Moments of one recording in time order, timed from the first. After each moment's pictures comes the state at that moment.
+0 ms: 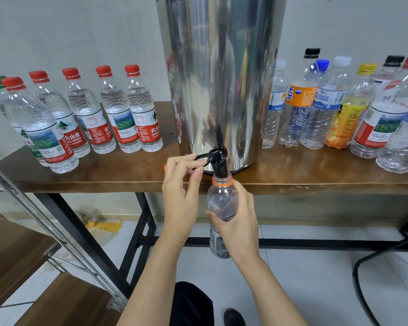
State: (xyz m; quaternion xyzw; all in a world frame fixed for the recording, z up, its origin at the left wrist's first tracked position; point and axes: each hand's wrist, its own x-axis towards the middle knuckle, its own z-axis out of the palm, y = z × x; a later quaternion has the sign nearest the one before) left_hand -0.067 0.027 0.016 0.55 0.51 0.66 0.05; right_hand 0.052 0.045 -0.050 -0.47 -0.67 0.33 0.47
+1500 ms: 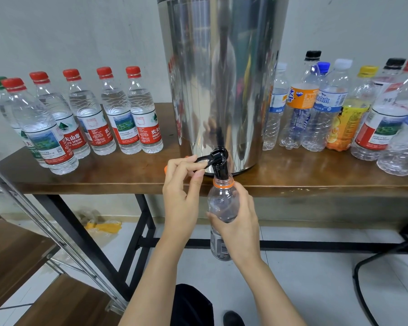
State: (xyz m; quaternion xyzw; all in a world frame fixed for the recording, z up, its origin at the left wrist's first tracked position) left_hand -0.067 0.027 0.016 0.55 0.52 0.66 0.06; right_hand 0.053 0.044 -0.046 -0.46 -0.66 0.35 0.48
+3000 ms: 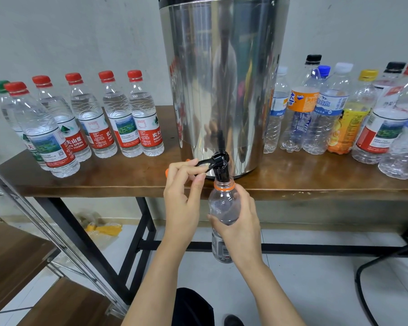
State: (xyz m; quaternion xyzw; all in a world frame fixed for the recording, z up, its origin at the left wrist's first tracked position) left_hand -0.069 0.028 0.015 0.55 0.51 0.66 0.06; right_hand 0.053 0.048 -0.048 -0.46 -0.67 0.34 0.48
